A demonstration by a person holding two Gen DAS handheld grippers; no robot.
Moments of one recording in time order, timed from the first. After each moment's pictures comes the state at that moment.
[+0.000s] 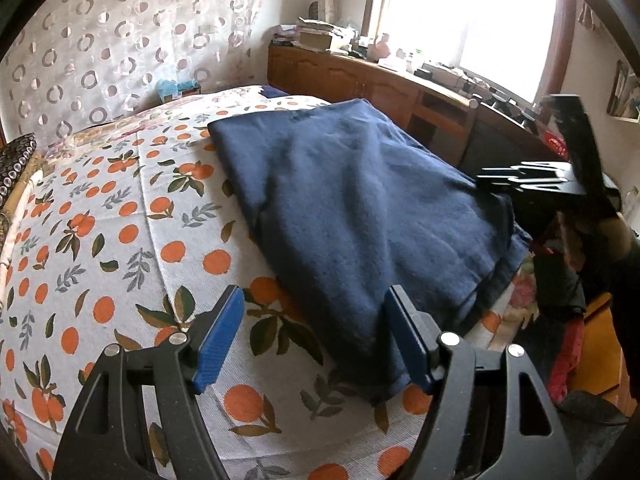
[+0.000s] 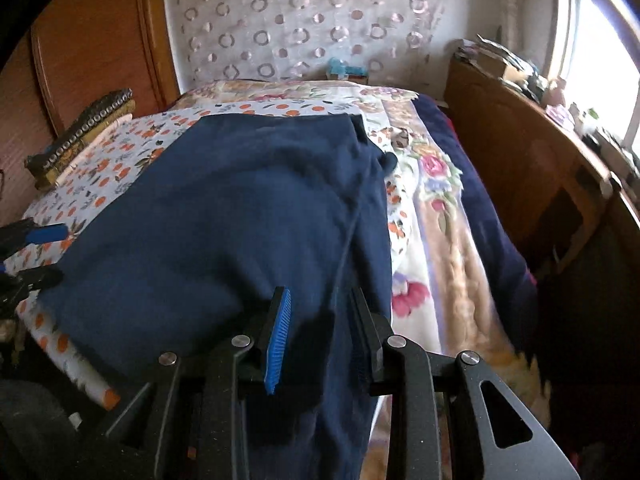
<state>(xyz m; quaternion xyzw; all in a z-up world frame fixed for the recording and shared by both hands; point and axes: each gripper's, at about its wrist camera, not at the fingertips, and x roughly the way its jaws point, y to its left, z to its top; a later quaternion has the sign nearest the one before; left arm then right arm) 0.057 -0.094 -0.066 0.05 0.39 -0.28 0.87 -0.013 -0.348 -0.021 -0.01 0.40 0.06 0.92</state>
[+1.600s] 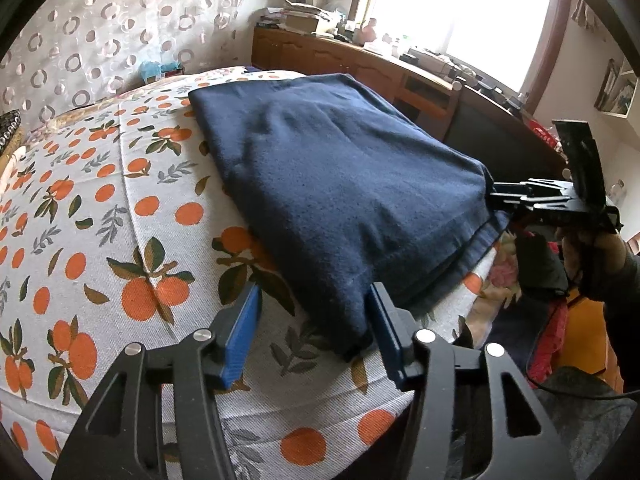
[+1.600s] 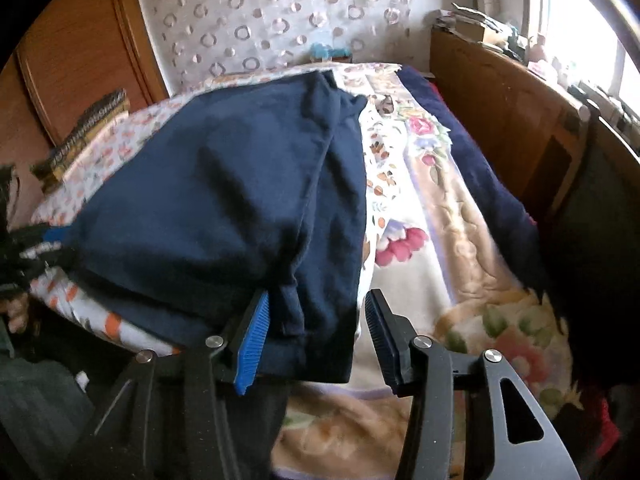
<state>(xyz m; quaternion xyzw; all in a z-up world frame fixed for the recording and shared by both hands) 0.041 -0.092 -0.082 0.04 0.42 -0.31 0.85 -0.049 -0.341 -0.041 0.02 0.43 0.05 0.90</state>
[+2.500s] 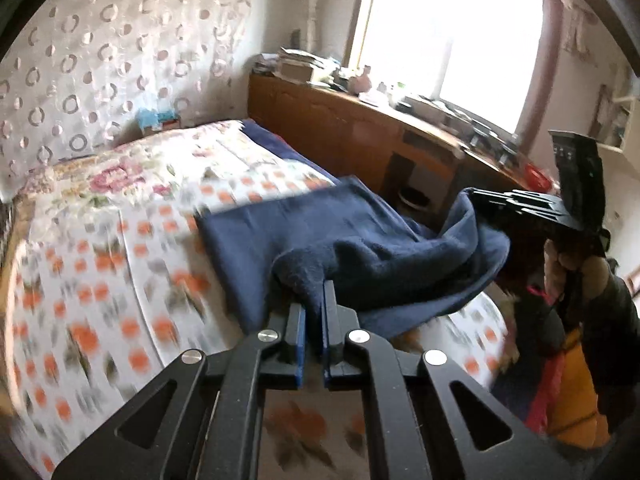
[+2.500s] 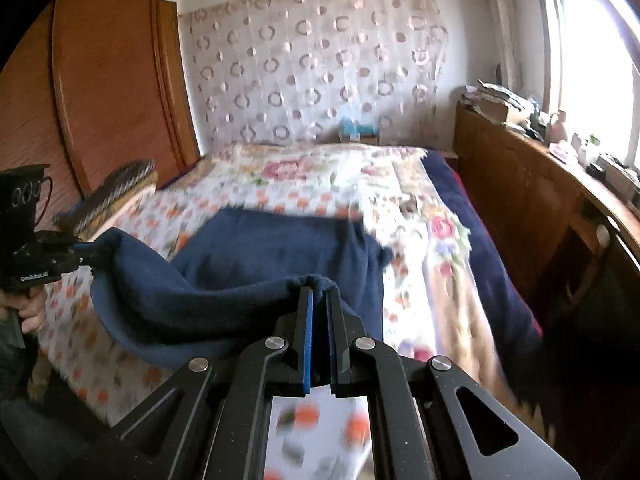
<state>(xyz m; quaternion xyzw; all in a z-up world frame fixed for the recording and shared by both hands) 0.144 -0.103 0.006 0.03 0.35 -0.32 0.88 0.032 -0.345 0.052 0.00 0.29 0.09 0.95</state>
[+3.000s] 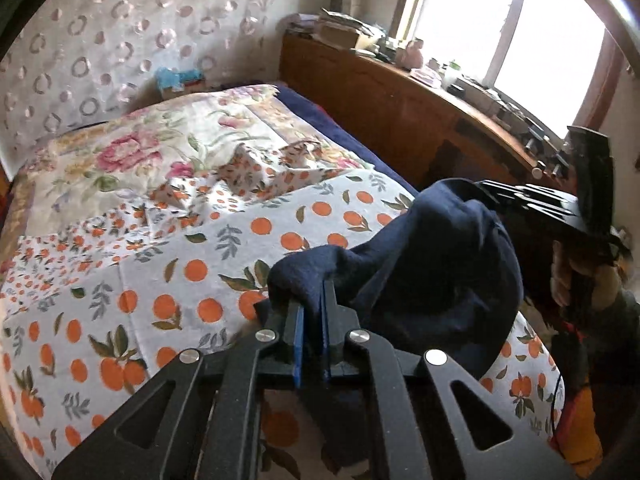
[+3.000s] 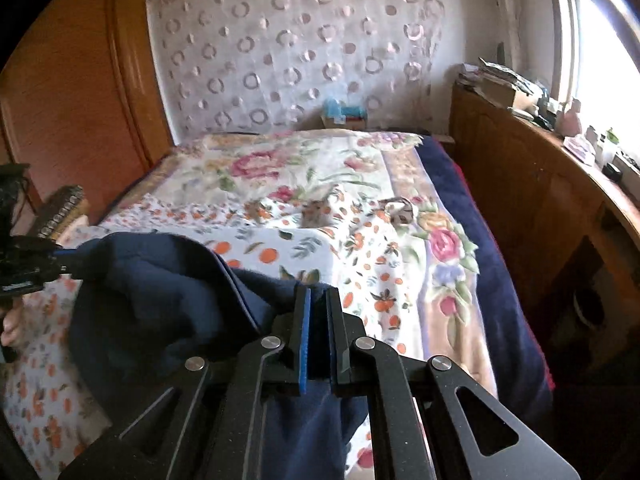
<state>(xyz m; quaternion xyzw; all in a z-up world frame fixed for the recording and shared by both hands) 0.308 -0.119 -0.027 0.02 0.43 -0.28 0.86 0.221 -0.343 0.017 0.01 0.35 0.07 0.93</state>
